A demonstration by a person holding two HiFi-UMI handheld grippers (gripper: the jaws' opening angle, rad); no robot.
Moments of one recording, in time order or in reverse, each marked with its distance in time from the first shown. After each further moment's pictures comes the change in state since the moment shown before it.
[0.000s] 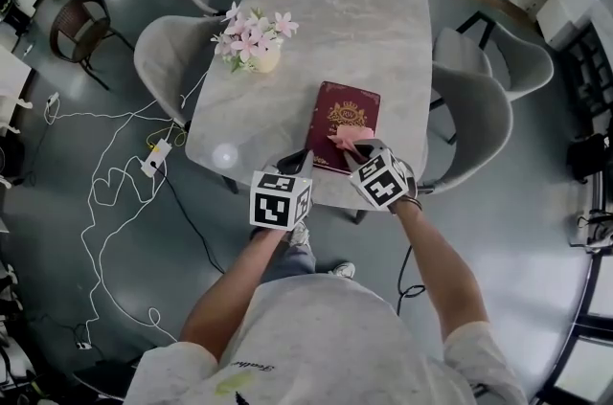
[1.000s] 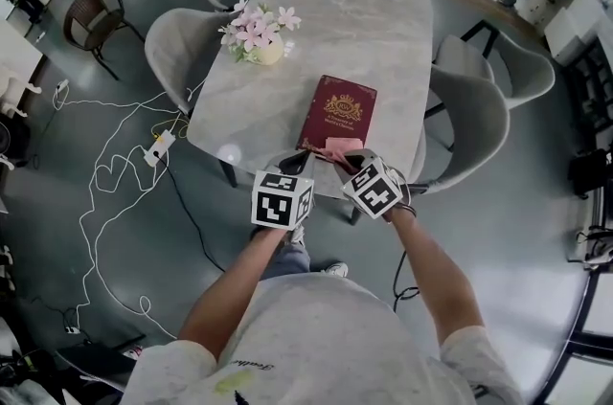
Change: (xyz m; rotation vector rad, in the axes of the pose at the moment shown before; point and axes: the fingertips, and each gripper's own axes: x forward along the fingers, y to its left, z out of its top) left arm -0.018 -0.035 -0.018 -0.007 -0.014 0.044; right arm -0.028 0.049 -0.017 -0.056 -0.029 0.127
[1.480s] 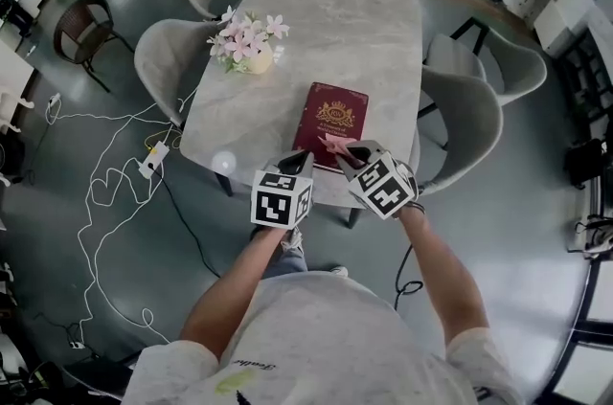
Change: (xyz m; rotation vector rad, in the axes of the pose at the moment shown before) left arm 0.018 0.000 0.015 0.018 0.002 -0.035; right arm -0.036 -0.030 0.037 -0.031 -0.067 -0.059
